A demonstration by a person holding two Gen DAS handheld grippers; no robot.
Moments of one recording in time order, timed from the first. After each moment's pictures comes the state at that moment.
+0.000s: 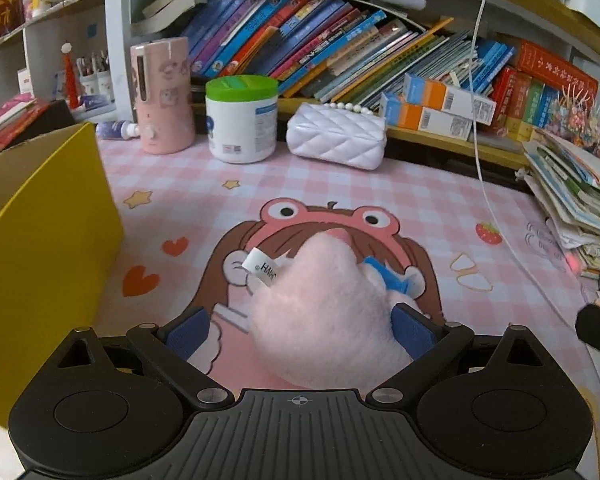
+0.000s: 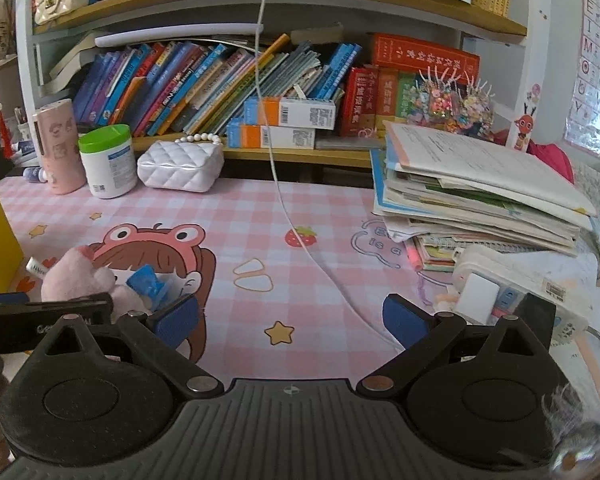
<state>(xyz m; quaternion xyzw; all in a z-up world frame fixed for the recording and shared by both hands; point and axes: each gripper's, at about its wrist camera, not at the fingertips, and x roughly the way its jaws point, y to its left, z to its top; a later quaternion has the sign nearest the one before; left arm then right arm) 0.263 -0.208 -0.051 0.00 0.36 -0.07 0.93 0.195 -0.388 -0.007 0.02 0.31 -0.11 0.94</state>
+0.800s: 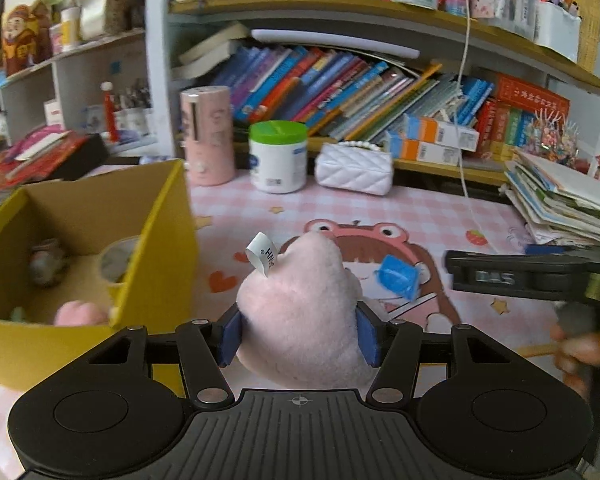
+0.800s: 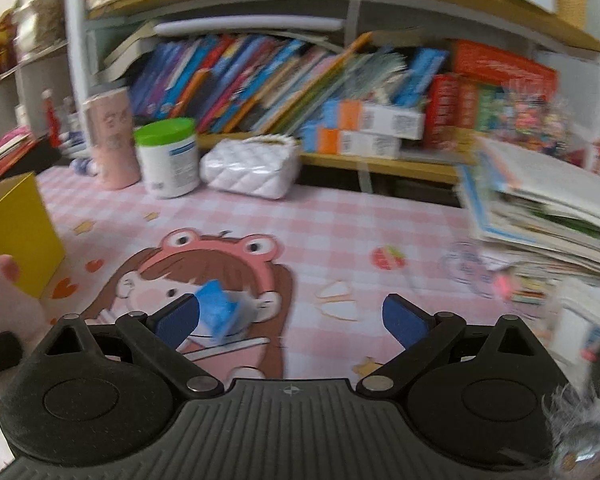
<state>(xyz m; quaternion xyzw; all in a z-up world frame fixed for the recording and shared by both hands) 0.182 -0.145 -0.003 0.01 0.32 -0.07 0.94 0.246 -0.346 -0.029 0.01 0.31 -0.01 0.95</state>
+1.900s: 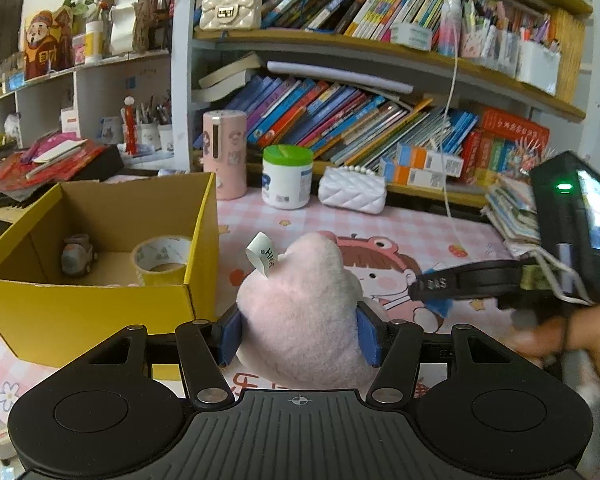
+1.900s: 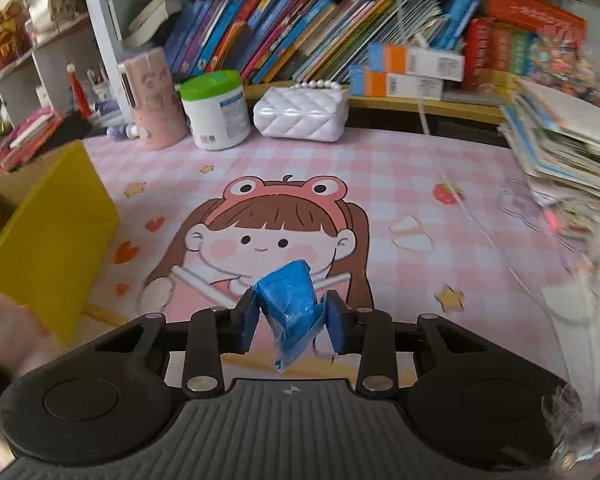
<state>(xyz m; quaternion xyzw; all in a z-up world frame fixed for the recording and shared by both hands) 0.125 -0.111 0.014 -0.01 0.28 -0.09 0.96 0.222 -0.305 -0.020 0.06 0.38 0.01 0.92</state>
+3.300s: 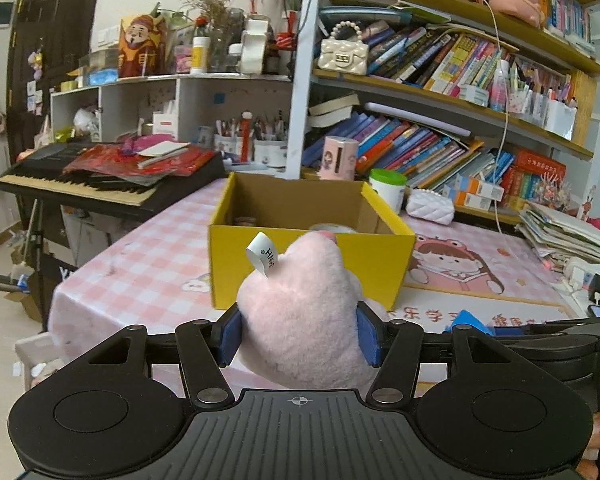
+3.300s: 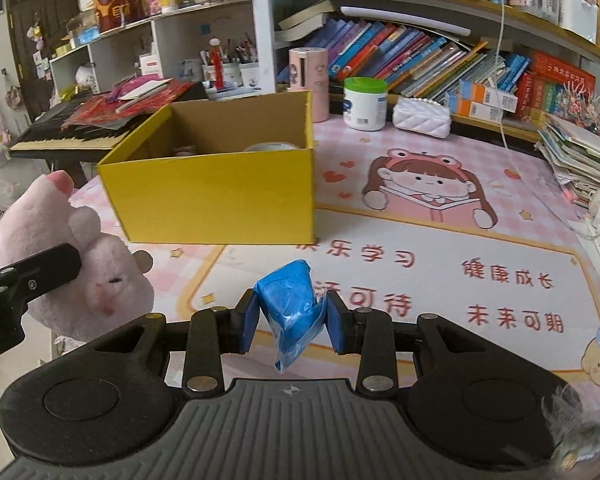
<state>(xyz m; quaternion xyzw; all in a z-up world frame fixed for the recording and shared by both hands) -0.003 0.106 0.030 -0.03 0.24 -0.06 0.97 0.025 -0.072 0.014 0.02 0.35 0.05 0.94</state>
